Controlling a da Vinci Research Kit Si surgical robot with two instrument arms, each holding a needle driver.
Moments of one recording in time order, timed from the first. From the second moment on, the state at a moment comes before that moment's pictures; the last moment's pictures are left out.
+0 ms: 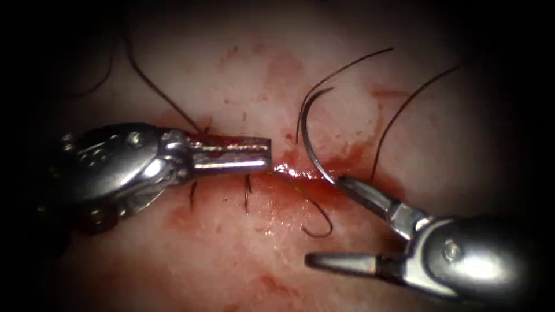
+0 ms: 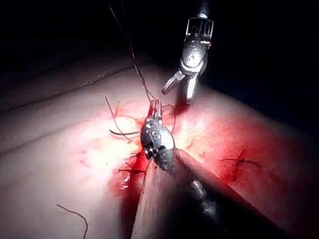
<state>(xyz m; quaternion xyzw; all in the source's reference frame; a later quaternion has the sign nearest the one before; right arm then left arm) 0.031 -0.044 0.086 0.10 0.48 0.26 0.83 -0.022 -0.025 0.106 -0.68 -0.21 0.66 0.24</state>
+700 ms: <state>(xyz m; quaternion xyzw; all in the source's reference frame) 0.032 -0.044 0.088 0.07 0.42 0.20 0.88 -0.022 -0.026 0.106 -0.68 -0.22 0.66 0.23</state>
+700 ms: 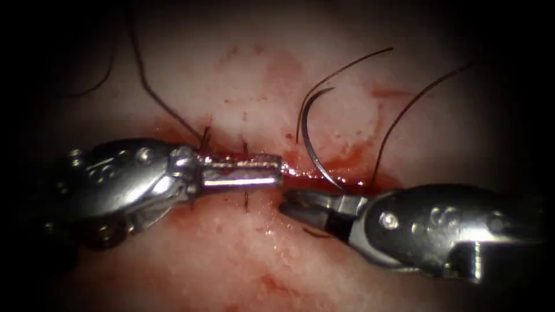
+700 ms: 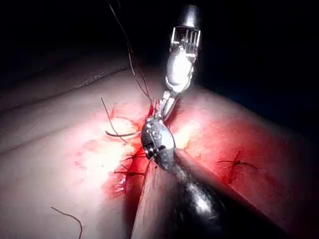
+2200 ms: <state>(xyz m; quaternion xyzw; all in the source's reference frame) 0.028 -0.046 0.093 0.07 0.40 0.17 0.90 -0.014 -0.019 0.100 -0.60 -0.20 0.73 0.26</state>
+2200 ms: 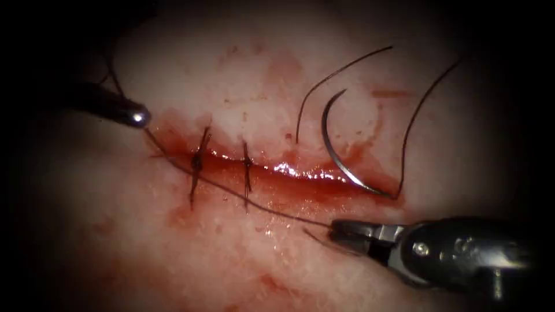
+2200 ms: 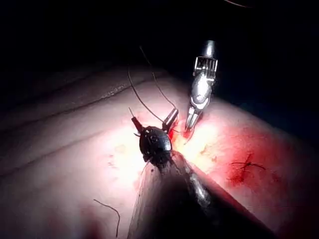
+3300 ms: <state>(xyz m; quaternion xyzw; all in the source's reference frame) 0.029 -0.047 0.091 0.09 0.44 0.17 0.88 -0.015 -0.021 0.103 -0.63 -0.14 0.73 0.21</state>
